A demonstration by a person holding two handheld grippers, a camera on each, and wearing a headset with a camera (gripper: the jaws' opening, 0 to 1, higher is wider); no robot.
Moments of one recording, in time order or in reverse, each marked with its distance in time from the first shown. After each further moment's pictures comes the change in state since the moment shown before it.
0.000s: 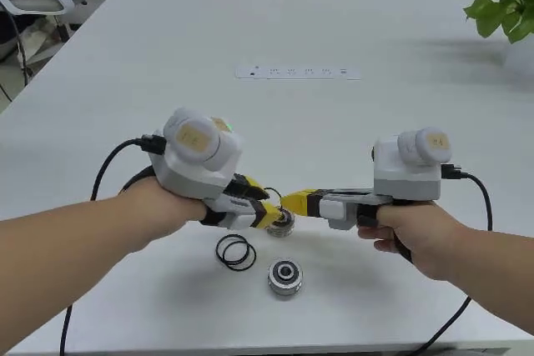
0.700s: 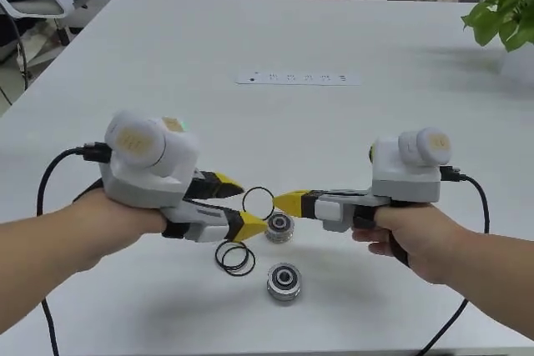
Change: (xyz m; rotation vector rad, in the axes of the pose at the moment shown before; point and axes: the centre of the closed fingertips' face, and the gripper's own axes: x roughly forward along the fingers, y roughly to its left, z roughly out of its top) left arm -0.046 -0.012 0.001 -0.035 -0.084 0.000; right arm 0.002 0.020 0.011 0.004 -0.019 0.053
